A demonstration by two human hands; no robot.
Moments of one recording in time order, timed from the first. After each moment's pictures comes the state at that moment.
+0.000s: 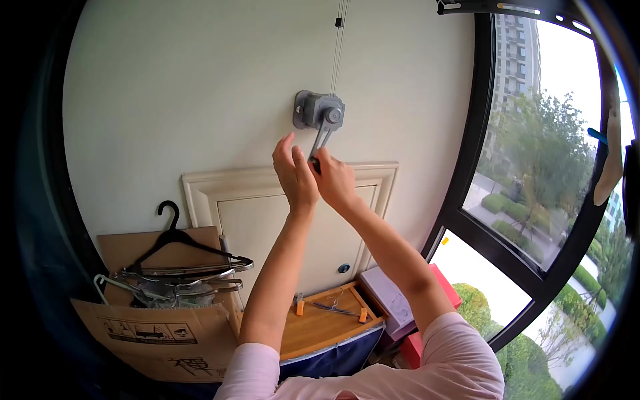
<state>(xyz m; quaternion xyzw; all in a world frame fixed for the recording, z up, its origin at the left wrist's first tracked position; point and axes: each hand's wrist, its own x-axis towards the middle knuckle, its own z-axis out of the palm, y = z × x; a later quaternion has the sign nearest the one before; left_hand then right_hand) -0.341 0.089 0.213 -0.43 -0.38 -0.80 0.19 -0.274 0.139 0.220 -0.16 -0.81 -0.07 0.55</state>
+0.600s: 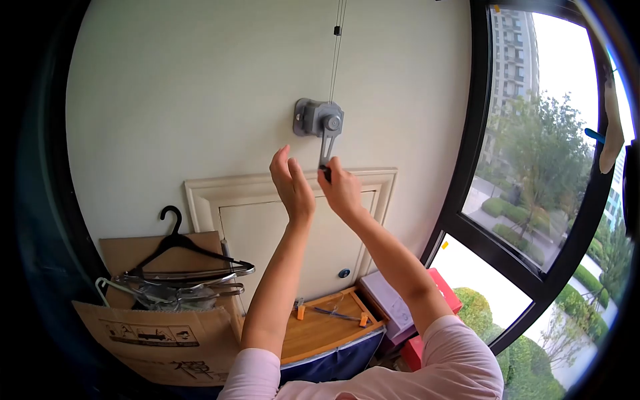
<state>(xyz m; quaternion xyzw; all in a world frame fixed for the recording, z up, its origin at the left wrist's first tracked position) -0.342 0.084 0.207 -0.41 -0.38 -0.81 0.17 -0.264 0.151 0.209 -0.21 -0.79 -0.04 0.58</state>
